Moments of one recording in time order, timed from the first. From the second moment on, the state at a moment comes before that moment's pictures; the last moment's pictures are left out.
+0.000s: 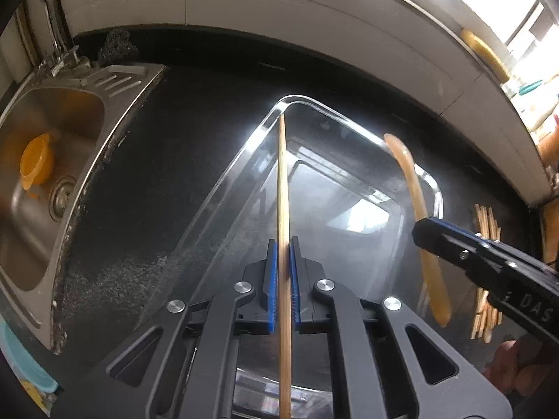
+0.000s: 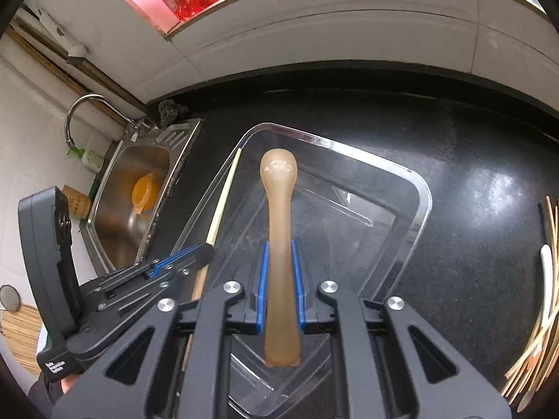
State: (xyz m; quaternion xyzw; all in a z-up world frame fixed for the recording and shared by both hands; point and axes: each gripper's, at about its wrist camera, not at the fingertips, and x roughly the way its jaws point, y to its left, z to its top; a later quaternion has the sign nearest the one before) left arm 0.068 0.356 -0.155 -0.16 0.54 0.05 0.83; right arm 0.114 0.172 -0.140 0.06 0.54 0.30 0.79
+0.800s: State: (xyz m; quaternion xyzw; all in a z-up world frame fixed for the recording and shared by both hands) left arm 0.044 0.361 -0.131 -0.13 0.51 0.06 0.85; right arm 0.135 0.159 -0.108 0.06 0.51 0.30 0.80
